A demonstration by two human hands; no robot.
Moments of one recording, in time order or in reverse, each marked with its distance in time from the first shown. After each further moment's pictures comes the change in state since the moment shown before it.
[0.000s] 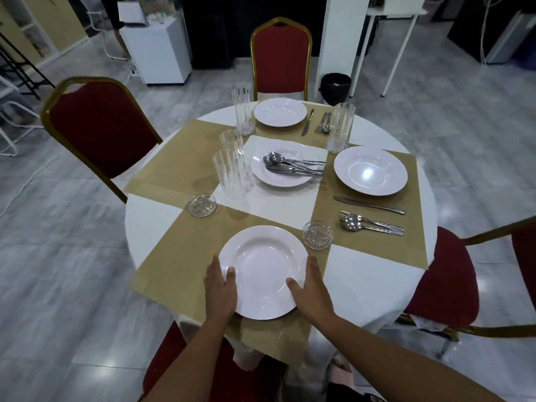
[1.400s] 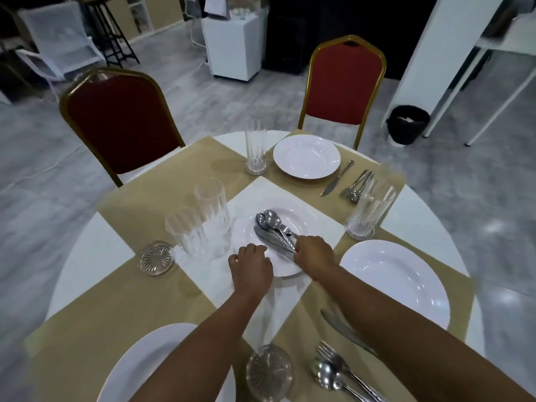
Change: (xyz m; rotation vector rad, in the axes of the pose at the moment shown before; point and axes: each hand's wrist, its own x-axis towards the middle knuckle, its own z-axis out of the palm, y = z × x) left_hand 0.209 0.222 0.167 0.593 0.200 0.076; right_hand 0.373 -0.102 -0.139 -0.770 -0.166 -0.415
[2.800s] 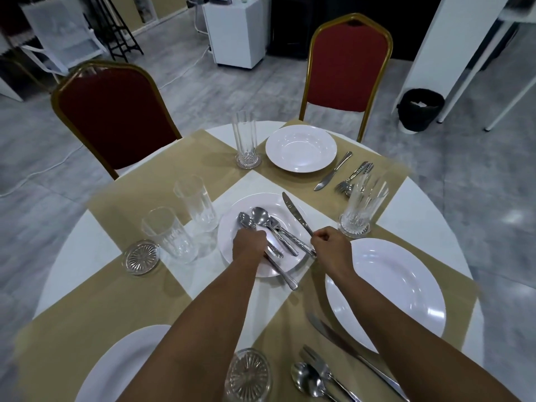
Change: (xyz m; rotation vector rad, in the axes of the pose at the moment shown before) left_hand 0.063 0.052 -0.006 -0.661 -0.172 -0.633; right_hand -0.004 0.059 -0.016 0.865 0.187 0.286
